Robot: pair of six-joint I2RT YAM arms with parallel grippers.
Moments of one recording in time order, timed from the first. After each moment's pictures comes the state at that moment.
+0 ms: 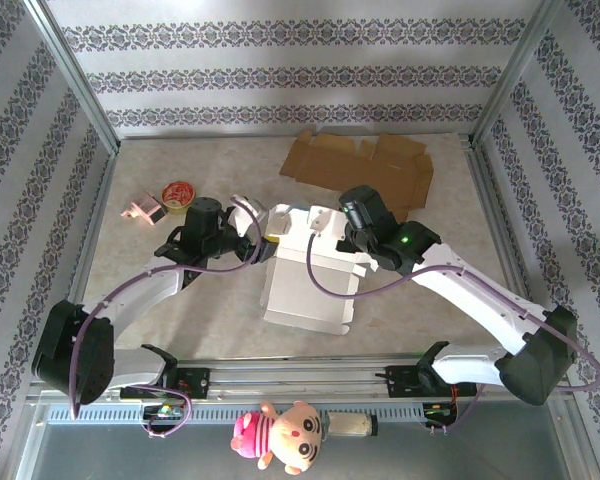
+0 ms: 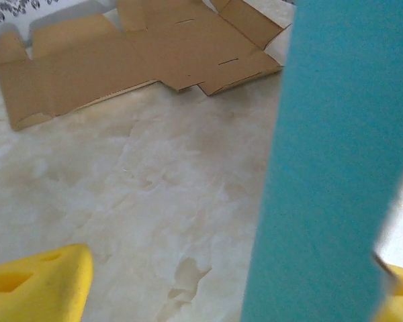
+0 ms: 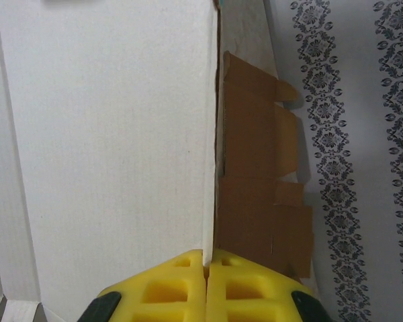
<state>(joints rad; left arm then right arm) -0.39 1.32 0.76 0.04 0.43 0.16 0.72 1.25 1.12 -0.59 0.26 -0.84</state>
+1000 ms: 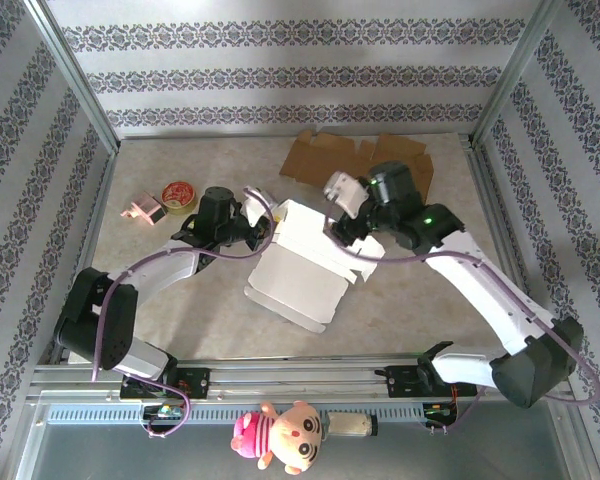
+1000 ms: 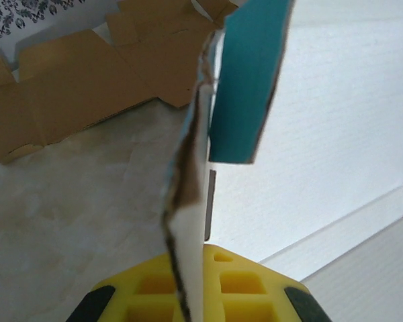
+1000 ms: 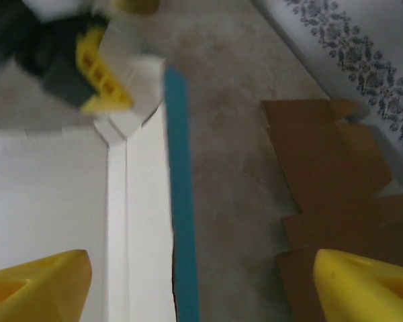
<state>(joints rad) -0.39 1.49 0.83 0.16 0.47 0.23 0.49 1.25 1.24 -0.65 -0.23 -0.44</state>
